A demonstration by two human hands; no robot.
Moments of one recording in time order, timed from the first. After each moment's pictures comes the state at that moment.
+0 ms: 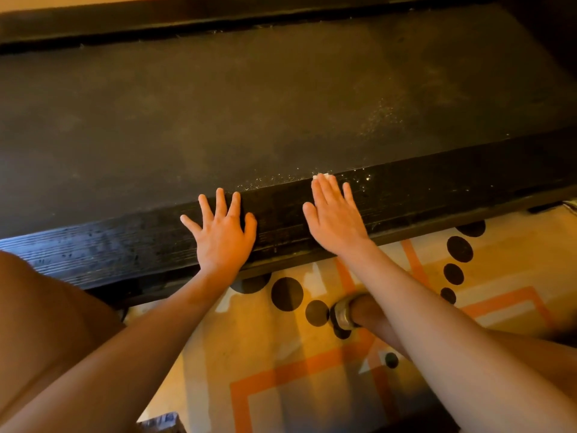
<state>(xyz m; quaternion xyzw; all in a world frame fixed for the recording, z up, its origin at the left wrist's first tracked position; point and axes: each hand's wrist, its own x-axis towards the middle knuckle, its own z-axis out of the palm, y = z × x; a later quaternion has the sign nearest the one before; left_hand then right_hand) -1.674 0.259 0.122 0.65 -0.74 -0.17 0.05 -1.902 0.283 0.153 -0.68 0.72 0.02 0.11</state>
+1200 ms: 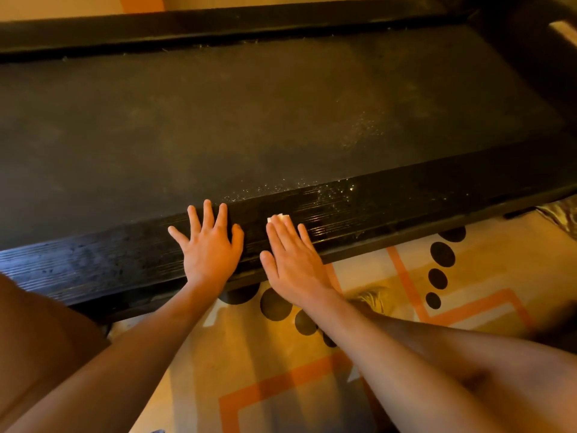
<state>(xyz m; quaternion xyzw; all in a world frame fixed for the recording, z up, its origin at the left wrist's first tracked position) -1.673 0.259 0.121 0.65 -0.74 -0.17 0.05 -1.839 0.337 0.151 -0.72 0.68 -0.02 0.16</state>
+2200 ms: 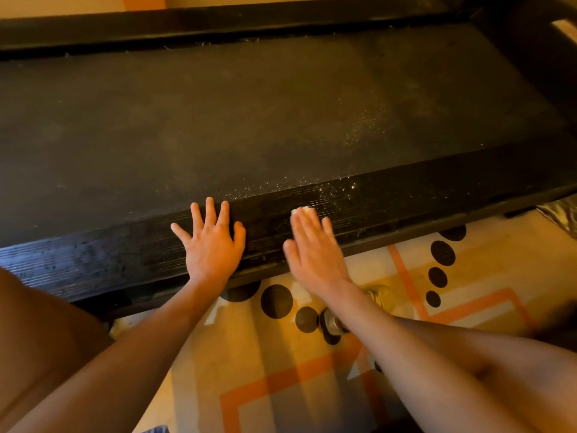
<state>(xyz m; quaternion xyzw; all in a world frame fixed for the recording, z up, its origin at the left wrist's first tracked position) -1.675 0.258 0.118 0.65 -0.74 -0.17 0.05 -1.873 0.338 0.149 -0.69 0.71 -0.02 0.13</state>
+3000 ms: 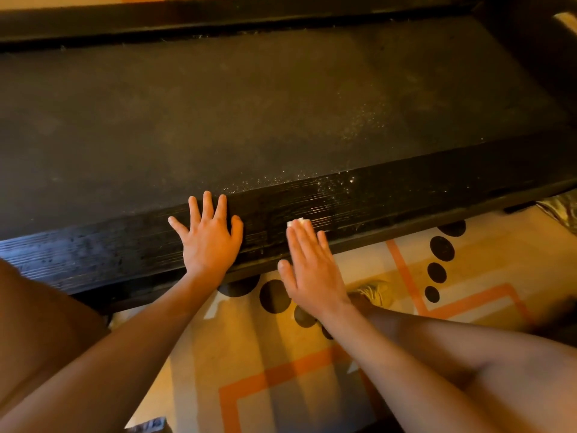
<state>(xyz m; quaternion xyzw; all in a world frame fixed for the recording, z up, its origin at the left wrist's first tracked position) -1.672 0.259 0.117 0.64 -0.74 -0.17 0.07 -1.863 0.378 0.127 -0.70 0.70 -0.05 0.11</state>
